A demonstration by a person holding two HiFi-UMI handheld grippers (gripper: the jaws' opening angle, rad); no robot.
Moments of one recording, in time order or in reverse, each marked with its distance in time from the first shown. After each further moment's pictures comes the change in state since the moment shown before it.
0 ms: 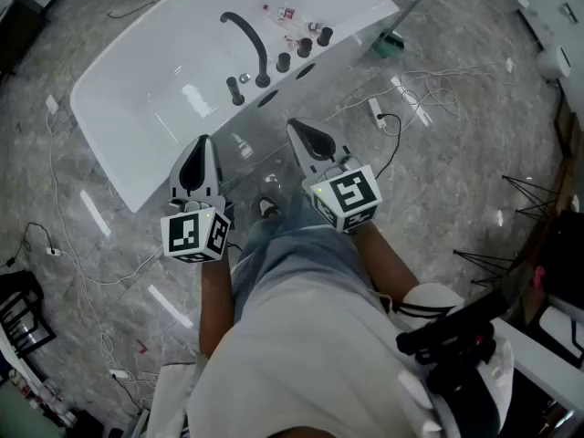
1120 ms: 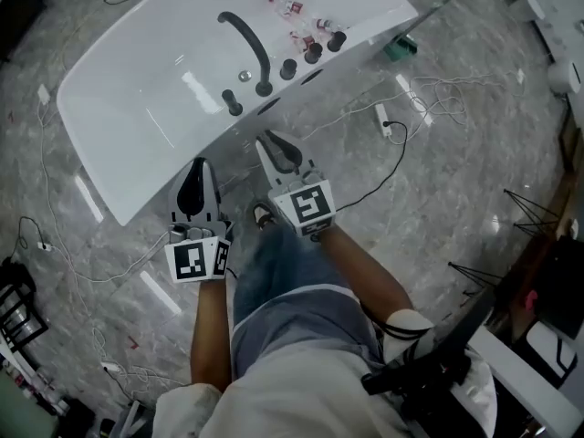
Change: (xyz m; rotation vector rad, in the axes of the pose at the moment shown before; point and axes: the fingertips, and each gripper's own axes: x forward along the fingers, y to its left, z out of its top) left arm 0.175 0.106 -0.099 0.041 -0.024 0.057; right arm 0.243 -0.087 -0.130 0.029 0.017 0.023
